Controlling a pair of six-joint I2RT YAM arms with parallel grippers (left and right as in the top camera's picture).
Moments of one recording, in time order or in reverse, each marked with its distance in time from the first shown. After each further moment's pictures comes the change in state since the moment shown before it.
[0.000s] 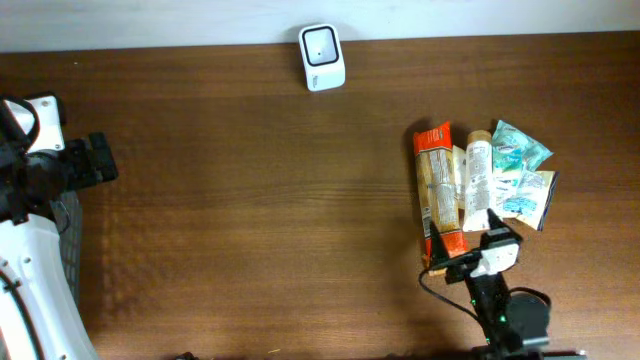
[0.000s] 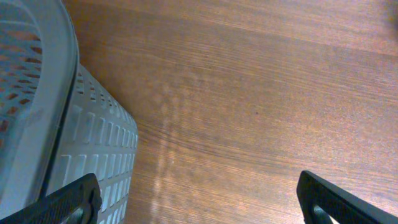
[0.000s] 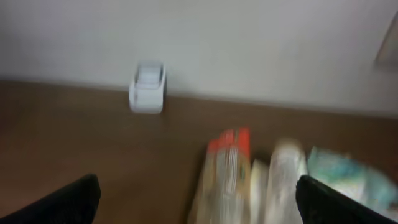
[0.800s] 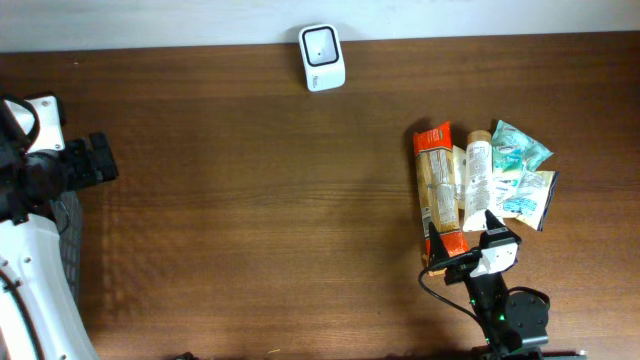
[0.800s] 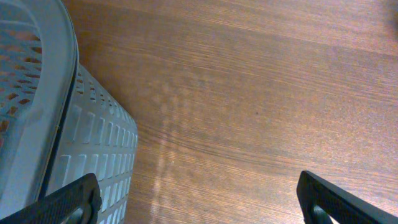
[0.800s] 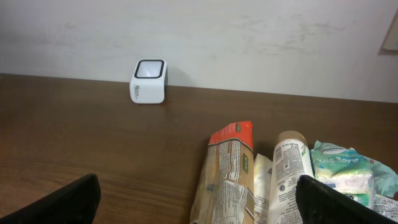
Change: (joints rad) left arm 0.000 0.000 0.000 0.000 0.000 0.000; right arm 0.000 0.003 -0.002 -0.003 -0.002 0.023
